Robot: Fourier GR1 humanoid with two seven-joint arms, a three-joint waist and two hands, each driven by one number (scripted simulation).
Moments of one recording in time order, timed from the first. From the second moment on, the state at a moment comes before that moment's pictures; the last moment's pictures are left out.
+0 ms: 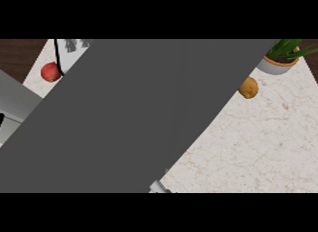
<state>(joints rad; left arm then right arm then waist) 0.30 0.74 -0.11 -2.00 0.94 0.10 -0.44 -0.58 -0.14 0.83 -2.25 -0.02 -0.48 0.78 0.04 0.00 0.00</state>
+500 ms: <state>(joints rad) 0.27 0.69 -0.12 -1.99 0.92 0.13 -0.41 -1.03 -0.01 0.65 -1.76 -0.20 -0.55 0.65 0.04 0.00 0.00</state>
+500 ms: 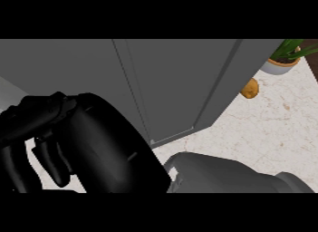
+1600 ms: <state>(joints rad) 0.23 0.62 -0.06 -1.98 0.86 0.13 -0.34 -1.23 0.00 0.39 -1.15 -0.23 -0.24 0.25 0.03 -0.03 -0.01</state>
